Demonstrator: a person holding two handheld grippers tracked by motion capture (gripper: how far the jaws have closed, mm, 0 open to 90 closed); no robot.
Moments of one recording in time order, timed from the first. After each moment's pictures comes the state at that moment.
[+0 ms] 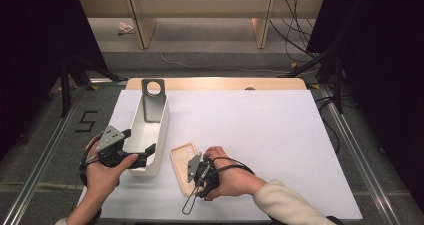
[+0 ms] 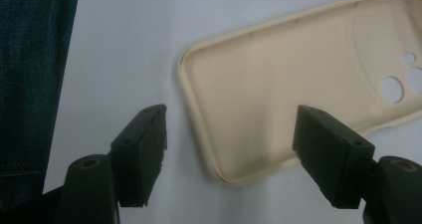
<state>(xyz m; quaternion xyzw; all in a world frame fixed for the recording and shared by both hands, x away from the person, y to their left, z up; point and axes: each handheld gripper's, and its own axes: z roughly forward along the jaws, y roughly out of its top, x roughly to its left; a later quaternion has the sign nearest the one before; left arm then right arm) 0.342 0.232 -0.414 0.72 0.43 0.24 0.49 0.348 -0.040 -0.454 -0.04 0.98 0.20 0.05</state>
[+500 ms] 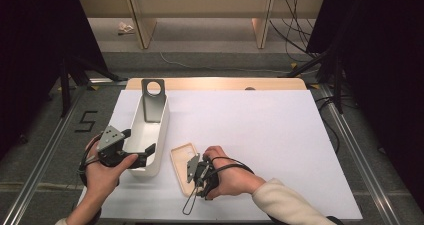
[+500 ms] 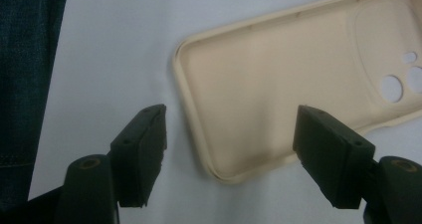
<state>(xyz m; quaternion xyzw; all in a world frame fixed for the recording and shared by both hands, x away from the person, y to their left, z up) 0.342 0.232 -0.414 0.72 0.43 0.24 0.49 0.349 -0.038 -0.455 -0.05 0.98 0.18 0.05</state>
